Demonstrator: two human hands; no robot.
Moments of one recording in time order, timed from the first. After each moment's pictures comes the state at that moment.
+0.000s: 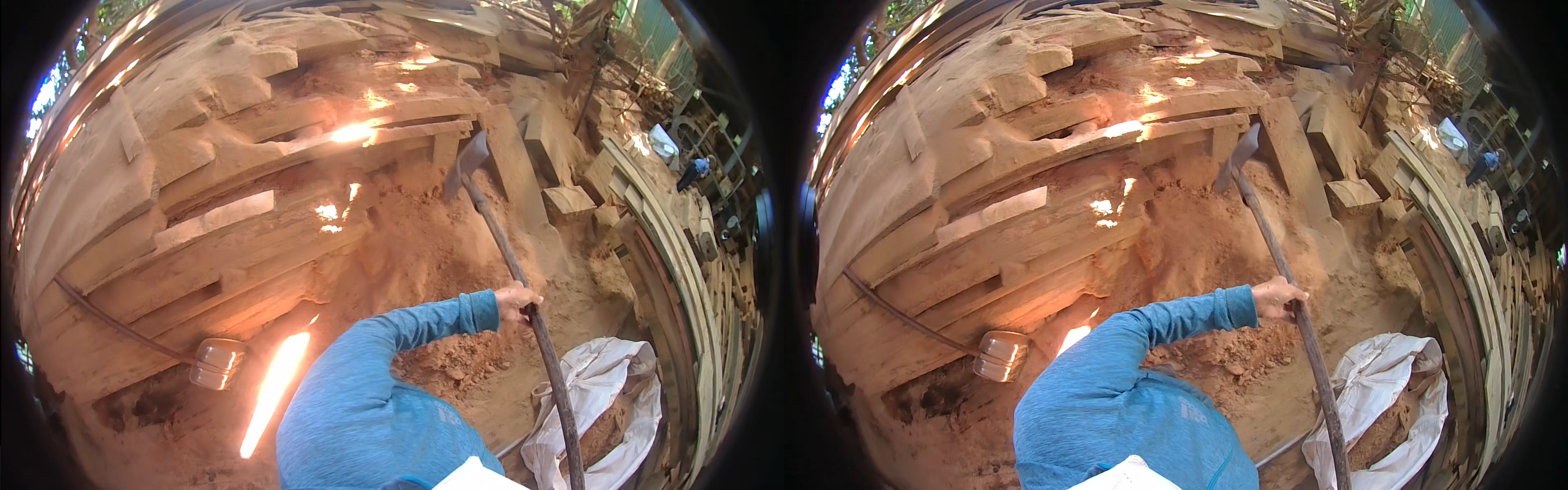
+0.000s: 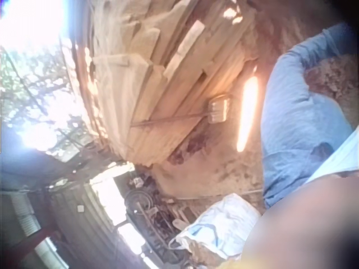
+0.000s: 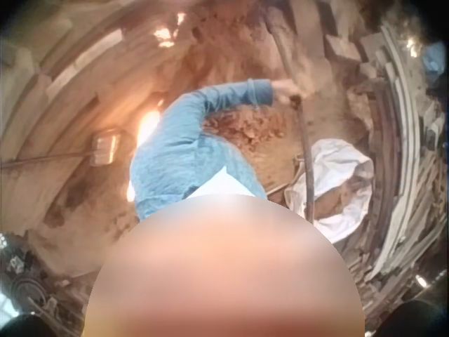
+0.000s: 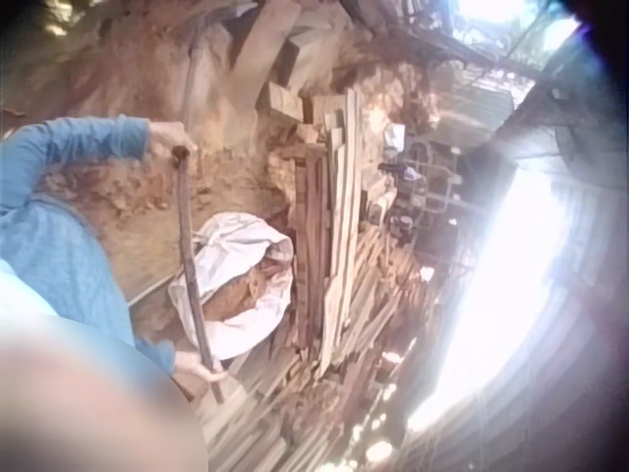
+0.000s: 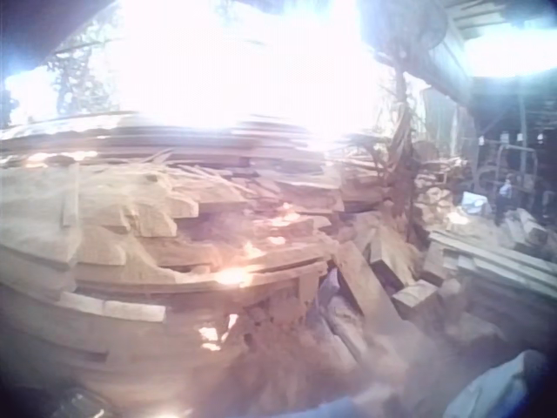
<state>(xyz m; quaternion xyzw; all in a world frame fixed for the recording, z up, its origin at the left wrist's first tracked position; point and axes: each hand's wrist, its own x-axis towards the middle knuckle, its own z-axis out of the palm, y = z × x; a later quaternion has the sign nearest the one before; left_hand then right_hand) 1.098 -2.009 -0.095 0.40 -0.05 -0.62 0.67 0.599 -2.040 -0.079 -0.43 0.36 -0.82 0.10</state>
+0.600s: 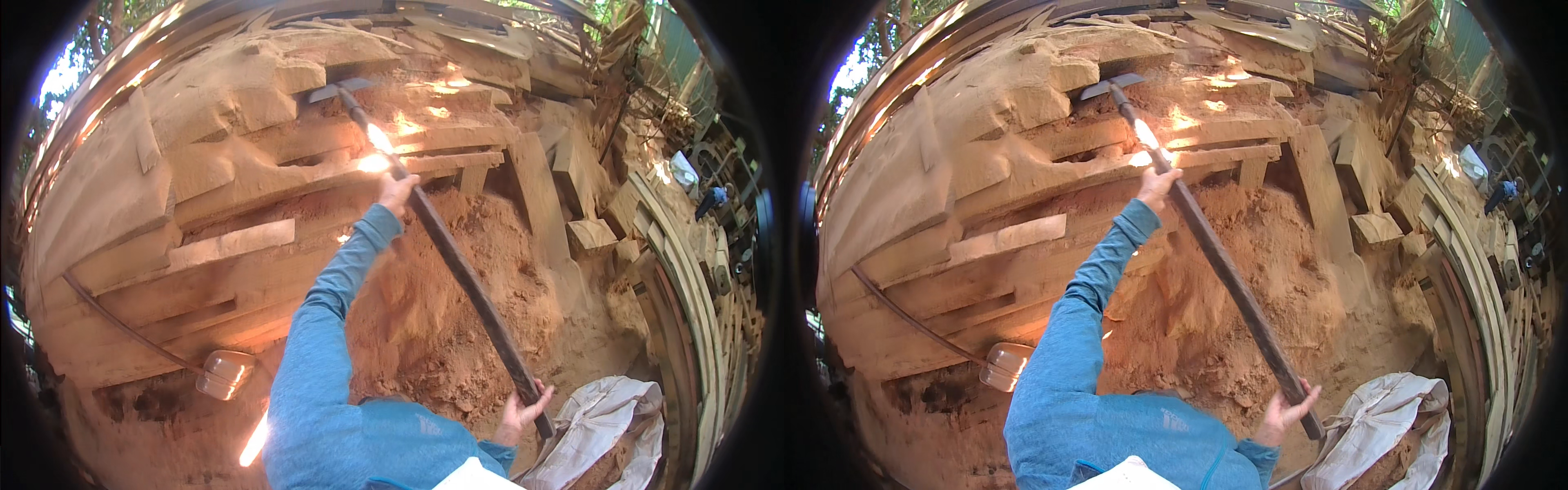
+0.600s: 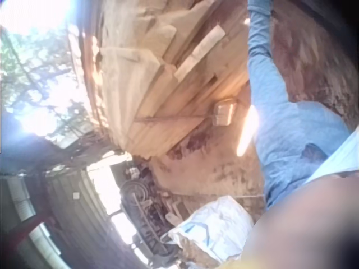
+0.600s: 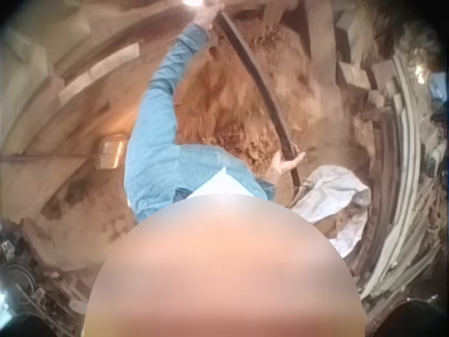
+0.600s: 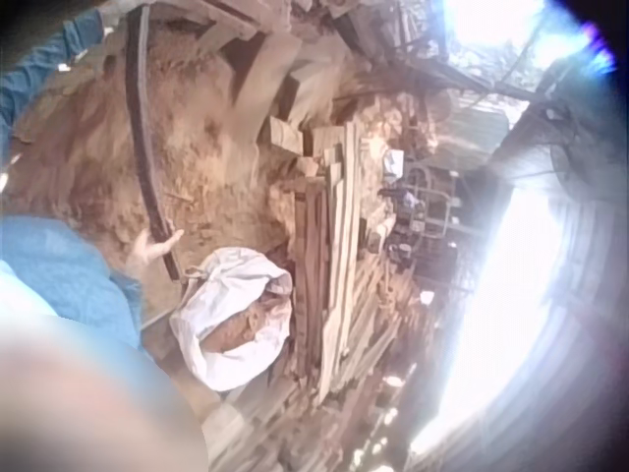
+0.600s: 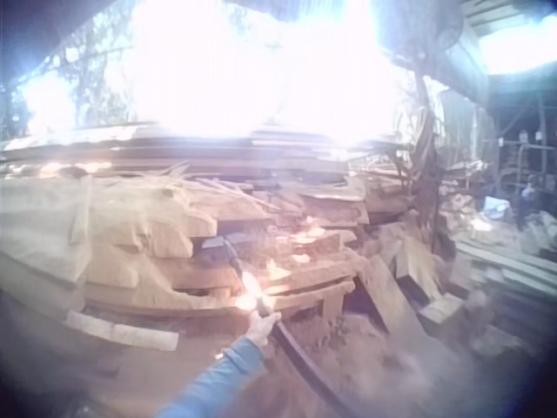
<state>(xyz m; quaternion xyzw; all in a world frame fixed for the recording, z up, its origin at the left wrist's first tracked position) 1.469 -1.799 -0.085 0.57 0.01 -0.03 0.82 0.980 -2.006 -0.148 -0.12 0.28 -0.46 0.84</state>
